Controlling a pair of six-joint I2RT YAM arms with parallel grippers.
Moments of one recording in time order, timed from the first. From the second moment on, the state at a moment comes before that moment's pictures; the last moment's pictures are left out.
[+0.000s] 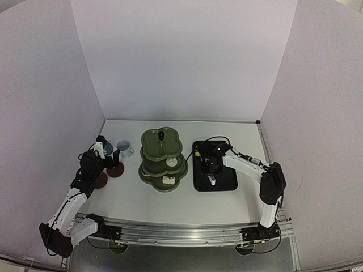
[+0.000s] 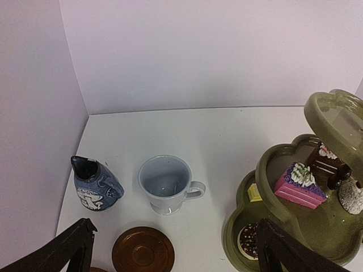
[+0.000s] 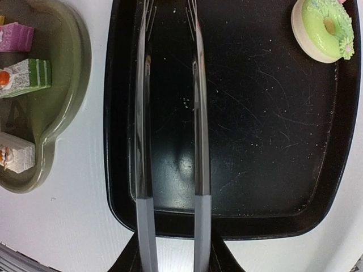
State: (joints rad) left arm -0.26 0.88 0.69 -0.10 -0.10 -0.05; right arm 0.75 1.92 1.59 -1.01 0.09 0.64
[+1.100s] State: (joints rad) left arm -0.26 0.88 0.68 -0.10 -0.10 -0.05; right arm 0.74 1.96 1.55 -0.91 0.11 0.67
